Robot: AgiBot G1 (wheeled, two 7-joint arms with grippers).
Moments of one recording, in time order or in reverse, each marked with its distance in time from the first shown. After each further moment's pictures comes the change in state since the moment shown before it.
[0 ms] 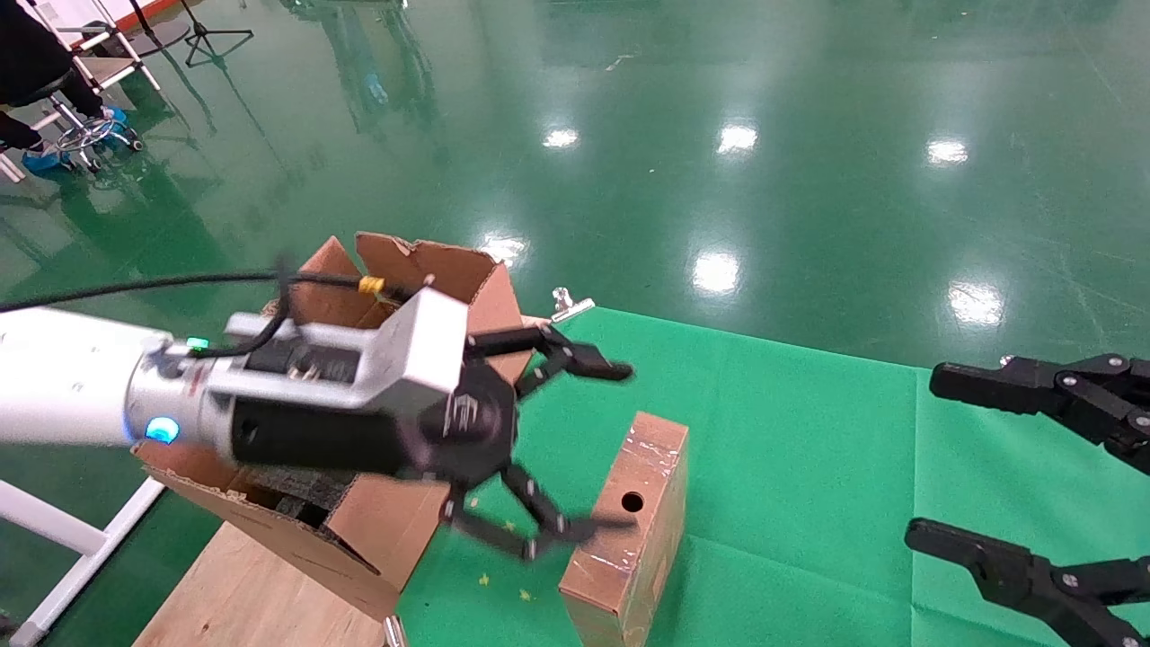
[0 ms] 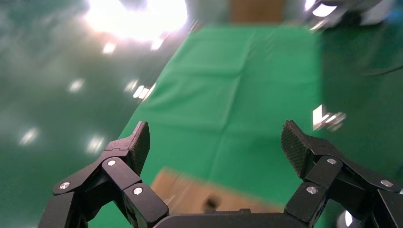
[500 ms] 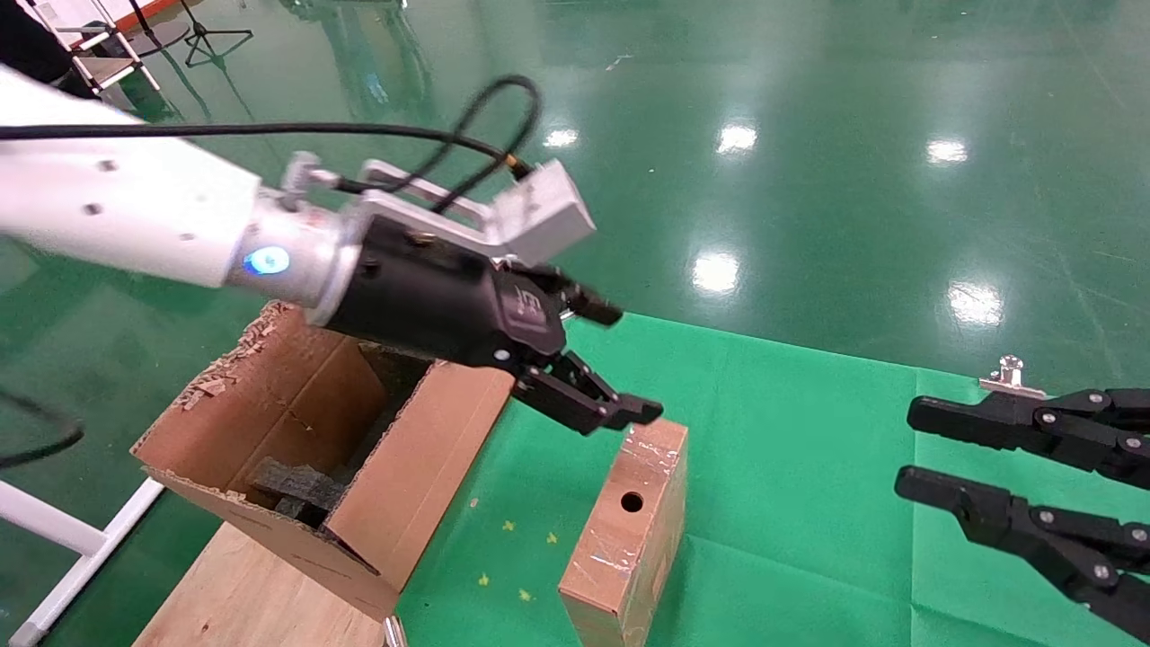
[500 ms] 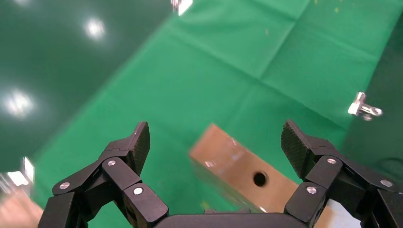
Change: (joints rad) left arm -0.418 0.178 0.268 -0.002 0.405 0.106 -0.692; right arm 0.000 0.000 0.000 0.000 0.000 0.000 0.000
